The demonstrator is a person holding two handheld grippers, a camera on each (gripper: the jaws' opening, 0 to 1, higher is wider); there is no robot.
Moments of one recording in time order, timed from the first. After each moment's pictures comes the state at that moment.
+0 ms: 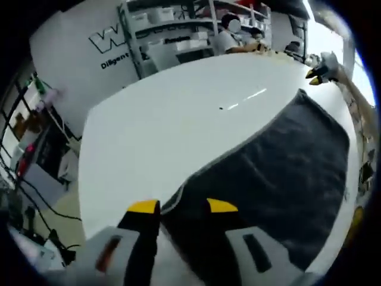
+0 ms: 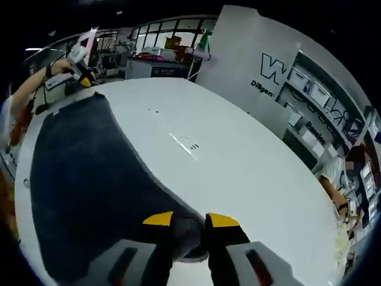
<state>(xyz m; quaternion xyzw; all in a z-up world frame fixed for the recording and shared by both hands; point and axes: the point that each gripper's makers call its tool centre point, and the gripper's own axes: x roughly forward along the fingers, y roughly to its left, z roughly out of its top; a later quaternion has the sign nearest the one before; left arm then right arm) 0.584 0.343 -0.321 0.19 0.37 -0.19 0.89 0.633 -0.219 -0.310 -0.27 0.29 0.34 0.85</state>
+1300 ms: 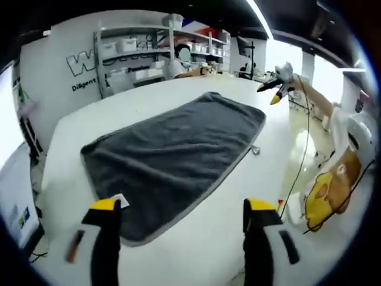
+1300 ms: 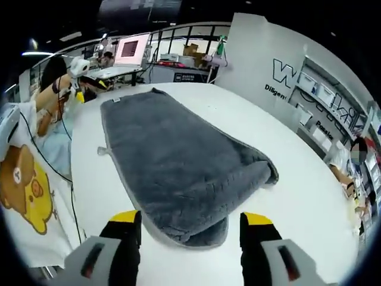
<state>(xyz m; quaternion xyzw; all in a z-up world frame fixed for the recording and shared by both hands) 0.321 0.285 -0.340 0.11 0.30 -0.31 0.90 0.390 -0.224 -0.333 -0.25 0.30 0.38 0.84</state>
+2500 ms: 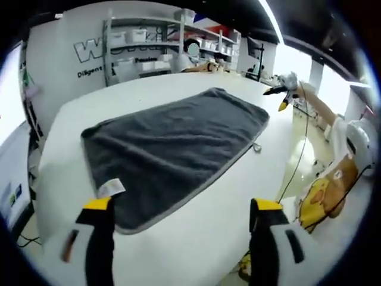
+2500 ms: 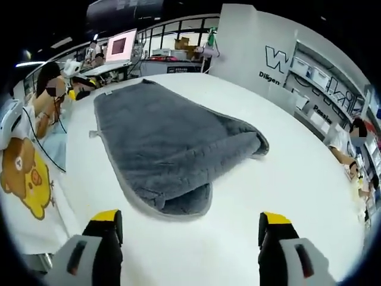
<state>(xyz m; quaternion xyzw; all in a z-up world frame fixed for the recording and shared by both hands) 0.317 0.285 -0.352 0.09 0.32 -0.30 0.89 0.407 -0.284 -0.364 -0.22 0.33 0.37 0.84</state>
